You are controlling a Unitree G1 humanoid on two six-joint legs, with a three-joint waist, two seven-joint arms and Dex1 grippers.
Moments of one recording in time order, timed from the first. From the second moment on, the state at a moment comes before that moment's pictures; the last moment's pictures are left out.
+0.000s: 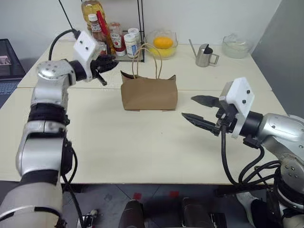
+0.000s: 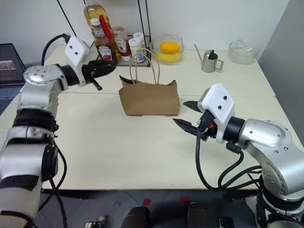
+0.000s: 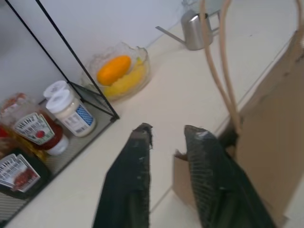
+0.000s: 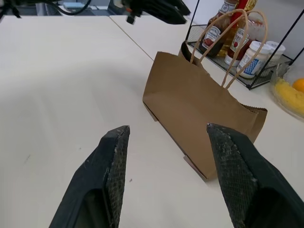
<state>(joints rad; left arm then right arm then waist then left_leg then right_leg) -1.24 0.68 -0.06 1.02 -0.04 -0.11 -0.89 -0.56 -0.54 -0.18 -0.91 0.48 1.23 0.70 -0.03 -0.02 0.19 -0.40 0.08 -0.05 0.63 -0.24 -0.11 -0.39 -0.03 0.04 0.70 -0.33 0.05</state>
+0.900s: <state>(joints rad) -1.43 0.53 -0.16 1.37 0.30 -0.24 -0.81 -0.38 -0.71 -0.41 -0.97 0.89 1.29 0.46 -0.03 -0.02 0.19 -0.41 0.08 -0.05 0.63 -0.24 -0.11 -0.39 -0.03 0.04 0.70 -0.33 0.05</state>
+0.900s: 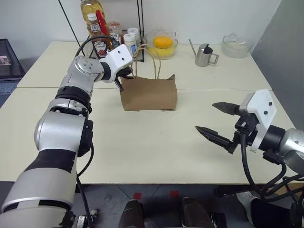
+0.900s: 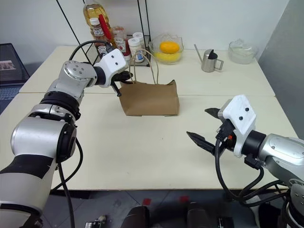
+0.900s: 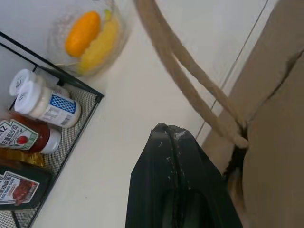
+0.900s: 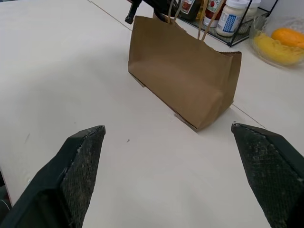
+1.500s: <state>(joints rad) -1.44 0.52 -0.21 1.38 0.43 -0.26 -0.58 -0.33 -0.83 -0.38 -0.97 1.05 1.17 0.32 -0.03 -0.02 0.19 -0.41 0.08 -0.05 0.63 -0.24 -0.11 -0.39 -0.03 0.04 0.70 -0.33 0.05</state>
